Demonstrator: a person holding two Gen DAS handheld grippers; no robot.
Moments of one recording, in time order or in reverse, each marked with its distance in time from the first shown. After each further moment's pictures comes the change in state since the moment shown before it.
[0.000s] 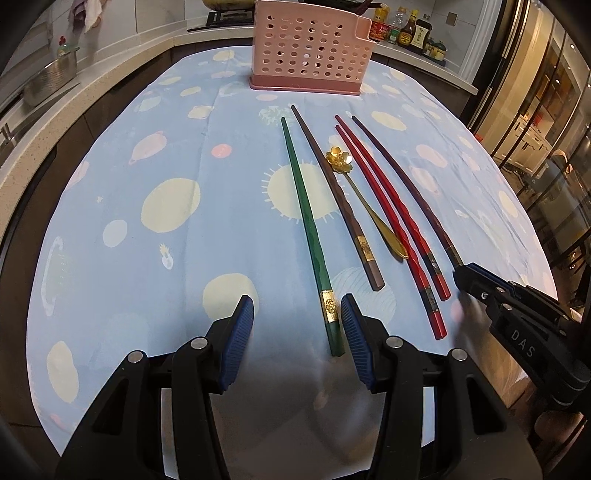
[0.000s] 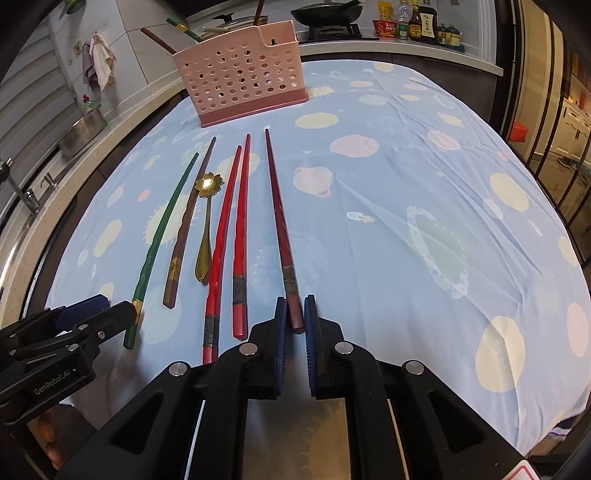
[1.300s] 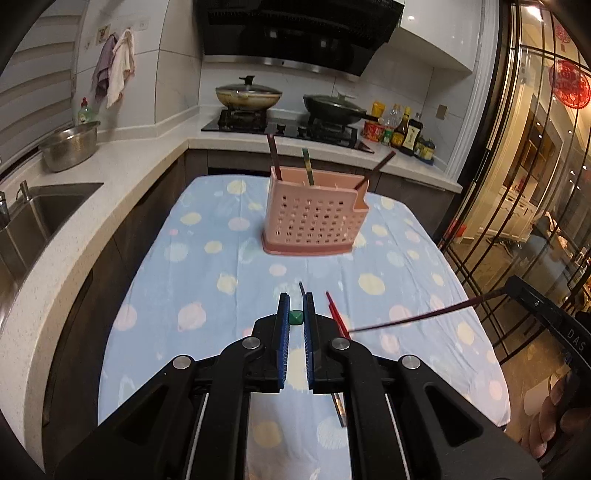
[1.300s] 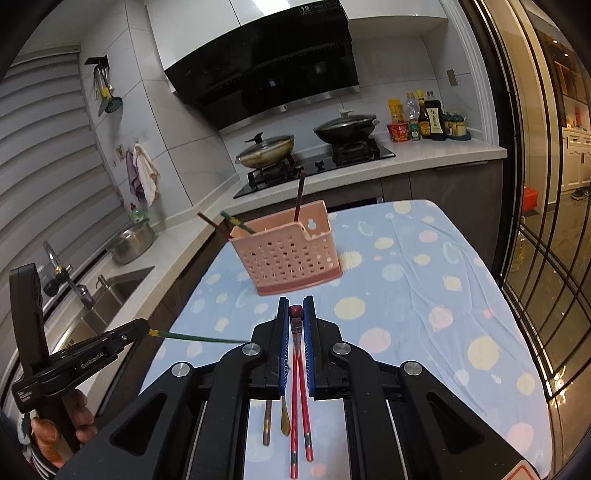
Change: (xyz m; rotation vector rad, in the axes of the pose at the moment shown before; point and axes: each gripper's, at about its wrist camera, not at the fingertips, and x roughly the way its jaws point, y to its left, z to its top) left arm -0.125 0.023 0.121 -0.044 -0.357 -0.035; right arm -0.144 -0.002 0.120 0.044 -0.406 0.169
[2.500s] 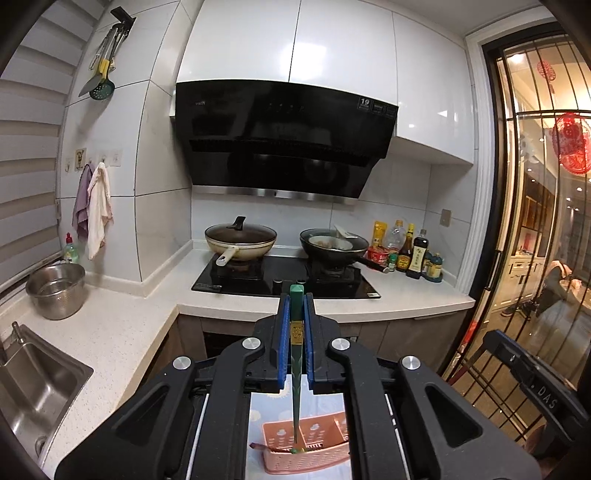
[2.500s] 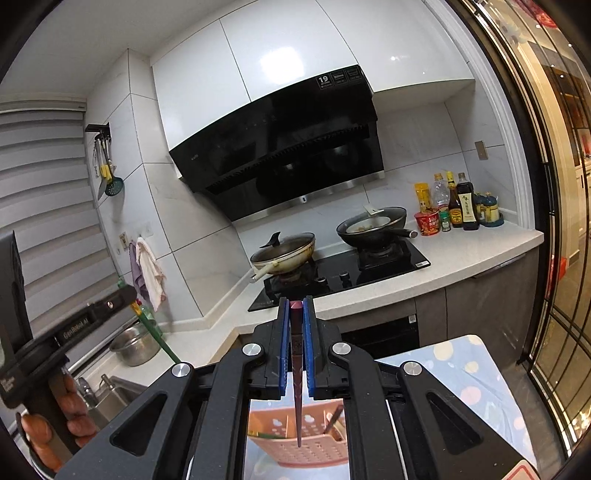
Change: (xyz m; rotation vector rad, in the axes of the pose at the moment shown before) left arm 0.032 -0.030 0.248 0.074 -0.401 0.038; right arm 0.094 0.024 0.209 0.006 -0.288 0.068
